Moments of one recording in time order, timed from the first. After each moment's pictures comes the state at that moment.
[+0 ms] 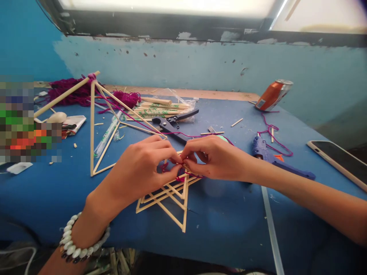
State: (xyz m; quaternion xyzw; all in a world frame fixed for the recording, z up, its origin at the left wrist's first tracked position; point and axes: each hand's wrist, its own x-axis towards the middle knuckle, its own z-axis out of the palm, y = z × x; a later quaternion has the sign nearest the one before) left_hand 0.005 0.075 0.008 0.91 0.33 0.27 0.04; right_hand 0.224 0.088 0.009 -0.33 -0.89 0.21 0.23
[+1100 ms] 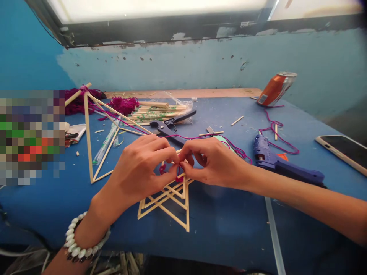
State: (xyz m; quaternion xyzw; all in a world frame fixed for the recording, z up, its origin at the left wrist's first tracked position) left_hand 0.014 0.080 0.016 0.91 0.31 0.28 -0.05; right_hand 0.223 0.082 0.000 -0.36 -0.84 0.22 0.33
